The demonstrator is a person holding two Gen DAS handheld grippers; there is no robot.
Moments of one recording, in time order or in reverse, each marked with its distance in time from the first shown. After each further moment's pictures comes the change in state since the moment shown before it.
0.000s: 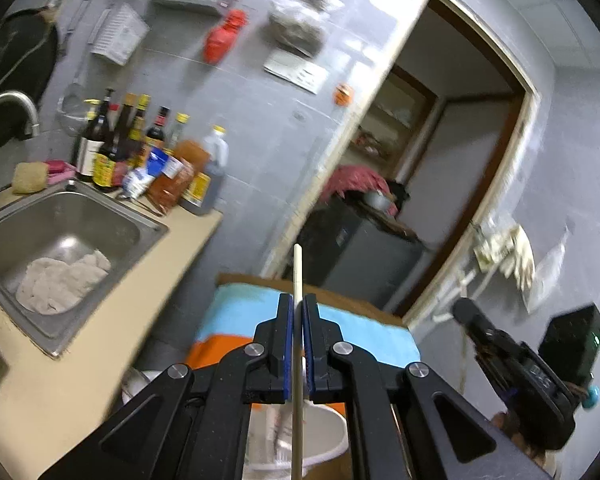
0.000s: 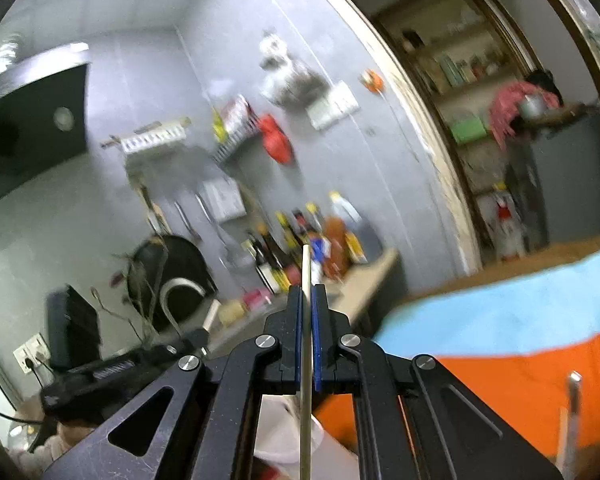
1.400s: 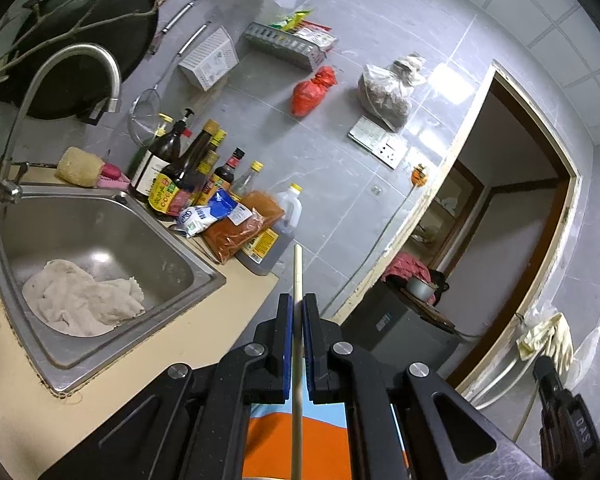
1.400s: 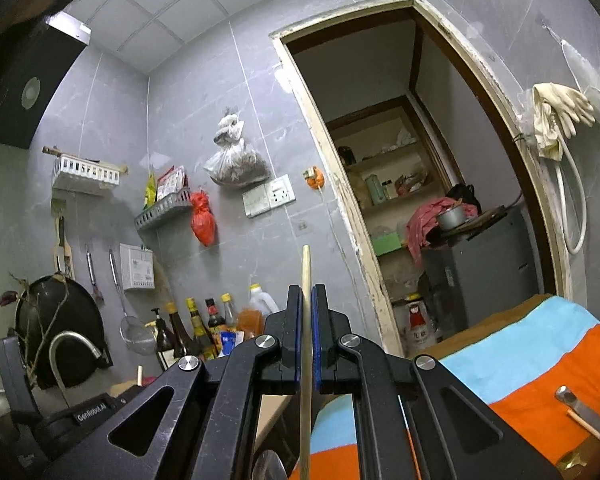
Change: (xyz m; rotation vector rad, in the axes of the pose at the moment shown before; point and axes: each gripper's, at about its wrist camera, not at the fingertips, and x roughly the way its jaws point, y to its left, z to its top) left arm 0.041 0.096 -0.022 -0.163 -0.303 0.108; right arm 0.036 0.055 -0.051 -0.133 -0.425 -0.408
